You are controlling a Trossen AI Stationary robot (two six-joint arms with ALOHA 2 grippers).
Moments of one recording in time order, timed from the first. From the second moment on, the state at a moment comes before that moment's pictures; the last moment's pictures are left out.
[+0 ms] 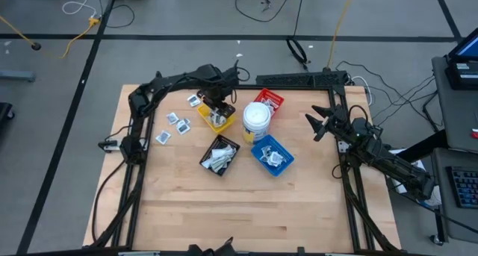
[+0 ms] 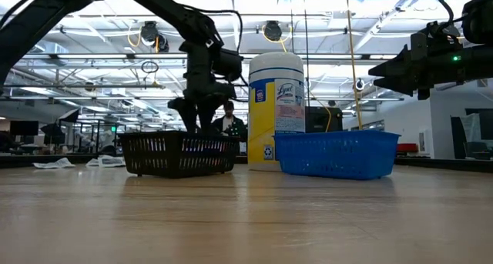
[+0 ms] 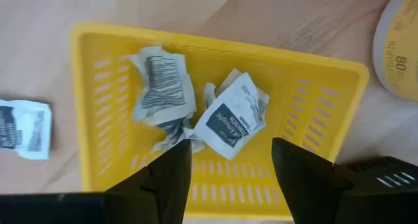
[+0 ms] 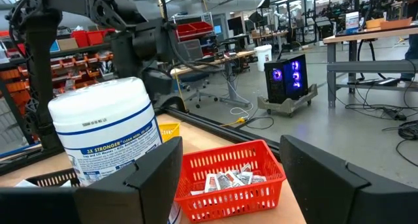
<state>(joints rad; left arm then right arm) 0.57 2.07 1.73 -1.24 0.13 -0.28 -0.60 0.02 0.01 0.06 0.03 0.20</state>
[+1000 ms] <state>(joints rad) 0.59 1.49 1.07 -1.16 0.11 -0.42 -0.59 0.02 0.01 0.06 0.03 0.20</state>
